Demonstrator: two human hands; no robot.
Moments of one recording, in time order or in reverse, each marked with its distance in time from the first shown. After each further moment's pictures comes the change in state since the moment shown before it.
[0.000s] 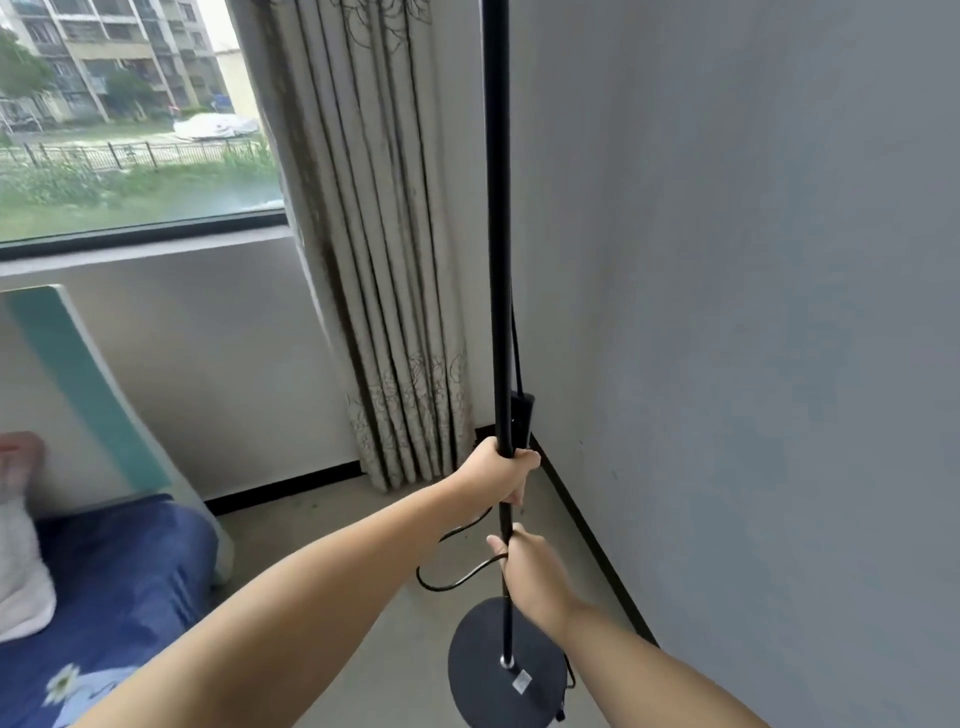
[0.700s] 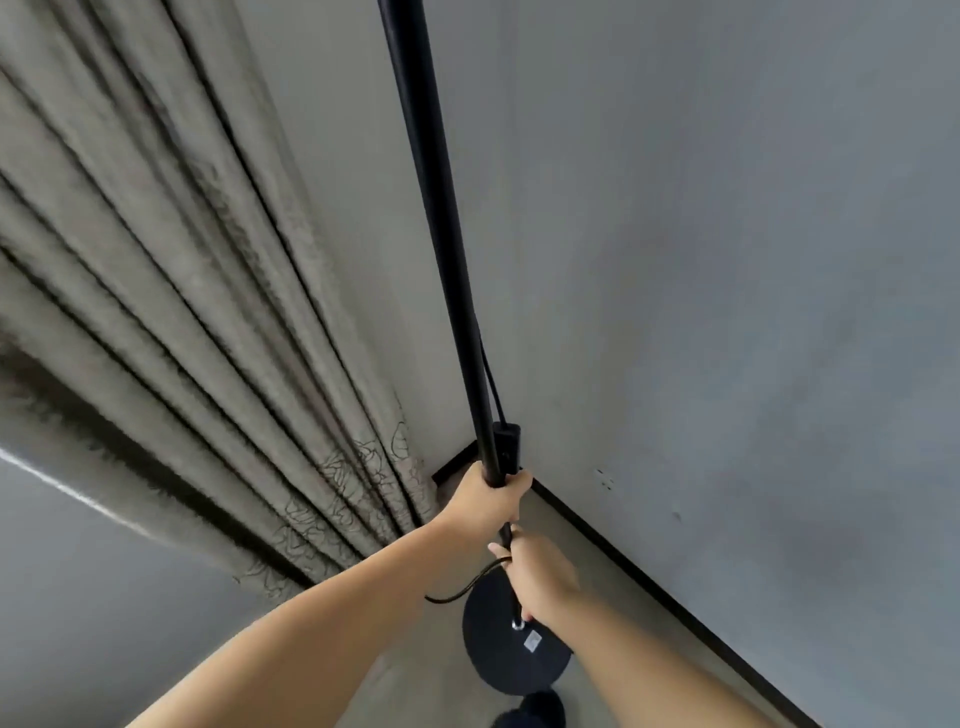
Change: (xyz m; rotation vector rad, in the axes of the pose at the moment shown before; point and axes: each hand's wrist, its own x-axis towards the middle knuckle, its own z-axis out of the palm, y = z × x) left_hand 0.456 -0.087 -0.115 0.048 -0.354 -0.008; right_hand 0.457 -0.011 0.064 0.163 -0.065 0.487
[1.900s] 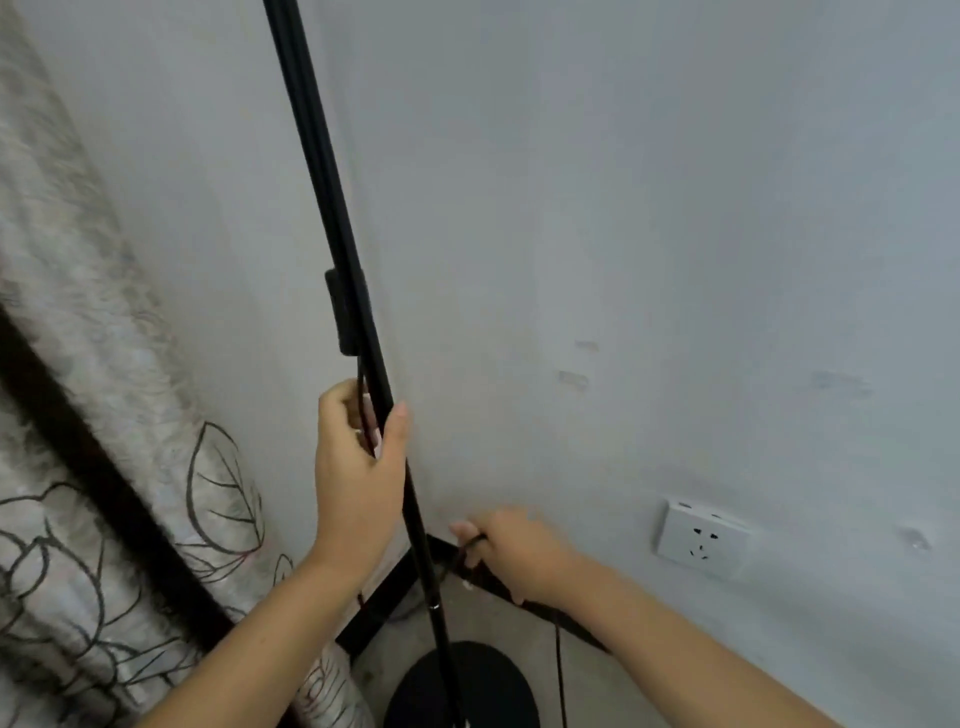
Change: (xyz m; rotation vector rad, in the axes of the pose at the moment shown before) left_hand 0.356 -0.261 -0.035 -0.092 0.482 0.915; right_hand 0.408 0.086 0.101 -0.064 0.328 -0.368
